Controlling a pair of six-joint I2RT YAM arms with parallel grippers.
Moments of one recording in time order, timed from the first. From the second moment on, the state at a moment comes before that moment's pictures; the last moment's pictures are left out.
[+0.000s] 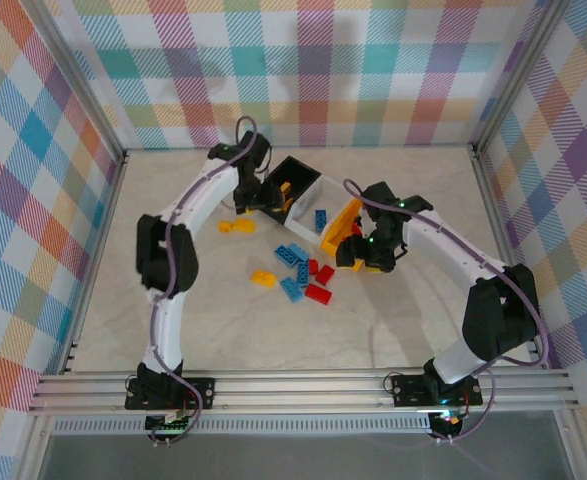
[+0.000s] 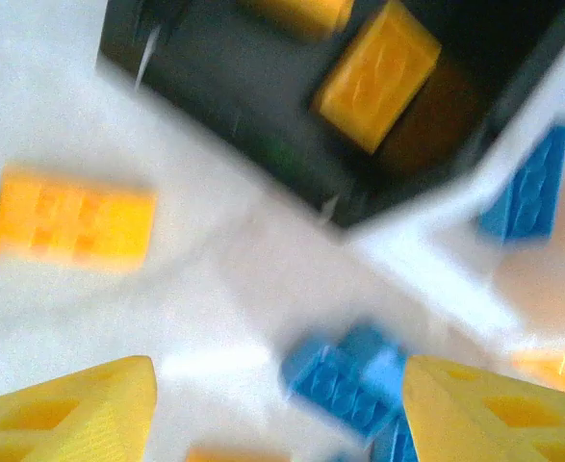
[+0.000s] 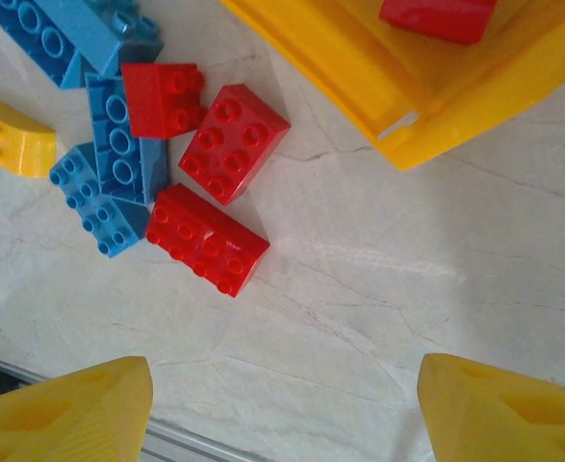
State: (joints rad) left arm -0.39 2.09 1.95 -1.15 0.11 -0.41; right arm 0.46 1.55 1.23 -1.04 -0.30 0.43
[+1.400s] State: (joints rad) left arm -0.51 2.01 1.43 -1.02 0.15 -0.19; right arm 0.57 1.54 1.16 -1.00 -0.29 0.50
